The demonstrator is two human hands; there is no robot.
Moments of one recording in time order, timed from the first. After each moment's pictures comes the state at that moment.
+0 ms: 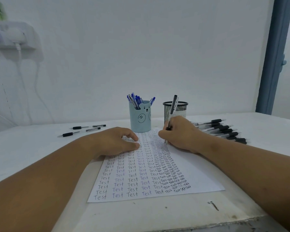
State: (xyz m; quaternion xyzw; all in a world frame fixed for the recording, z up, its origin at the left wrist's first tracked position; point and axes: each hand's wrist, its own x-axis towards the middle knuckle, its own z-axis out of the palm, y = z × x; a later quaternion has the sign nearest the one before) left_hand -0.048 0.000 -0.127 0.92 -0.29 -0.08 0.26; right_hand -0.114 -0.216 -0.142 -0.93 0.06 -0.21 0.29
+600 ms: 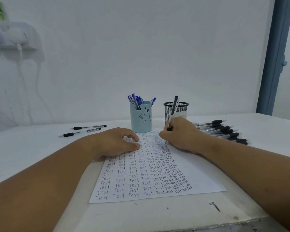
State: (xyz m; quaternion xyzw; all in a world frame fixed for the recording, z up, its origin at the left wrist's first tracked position) left_hand -0.047 0.002 -0.128 0.92 -0.29 -0.09 0.26; right_hand -0.116 -0.213 -0.141 -0.93 0.06 -0.21 0.31
